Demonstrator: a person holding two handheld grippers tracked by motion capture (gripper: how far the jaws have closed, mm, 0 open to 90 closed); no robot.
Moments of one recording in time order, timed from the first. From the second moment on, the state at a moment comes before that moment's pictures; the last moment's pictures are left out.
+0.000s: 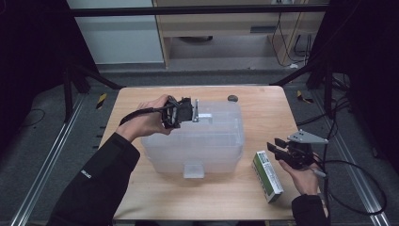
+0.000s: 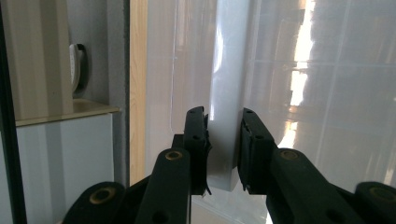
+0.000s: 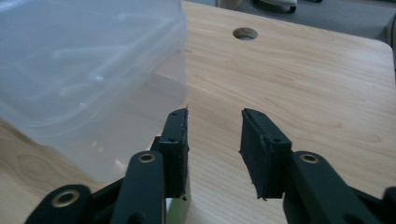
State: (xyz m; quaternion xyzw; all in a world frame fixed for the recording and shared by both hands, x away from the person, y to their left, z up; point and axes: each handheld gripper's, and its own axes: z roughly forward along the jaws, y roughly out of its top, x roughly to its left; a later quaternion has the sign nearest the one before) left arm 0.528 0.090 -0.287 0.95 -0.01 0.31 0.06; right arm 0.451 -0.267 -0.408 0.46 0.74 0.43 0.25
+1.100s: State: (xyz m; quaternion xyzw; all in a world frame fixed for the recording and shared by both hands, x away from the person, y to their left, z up) left arm 0.535 0.088 -0.279 0.95 0.01 0.31 0.06; right arm 0.441 -0.224 -0.387 0.40 0.79 0.43 0.18
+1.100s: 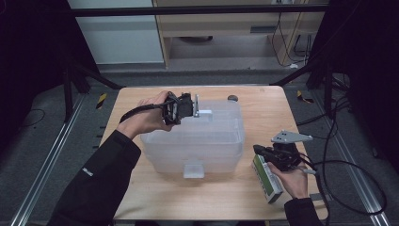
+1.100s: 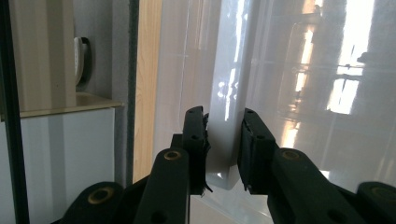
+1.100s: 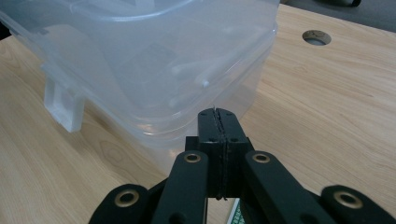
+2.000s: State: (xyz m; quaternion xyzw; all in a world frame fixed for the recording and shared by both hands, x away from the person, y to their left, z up) left arm 0.548 0.091 -0.270 0.94 0.03 0.33 0.08; right arm 0.446 -0.207 -0.395 0.39 0.80 0.43 0.16
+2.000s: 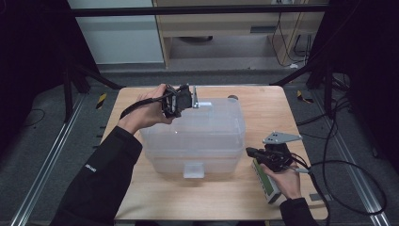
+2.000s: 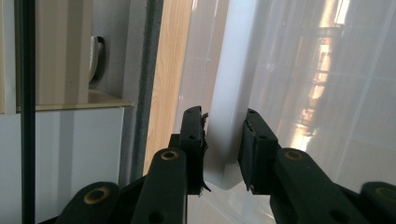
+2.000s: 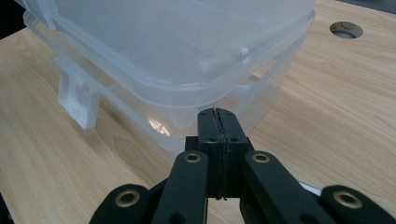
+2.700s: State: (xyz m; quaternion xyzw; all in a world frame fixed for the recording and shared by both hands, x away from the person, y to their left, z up) left arm 0.559 0.092 -0.263 0.94 0.05 0.32 0.09; right arm 0.449 -0.198 -0.395 0.39 0.78 0.46 0.15
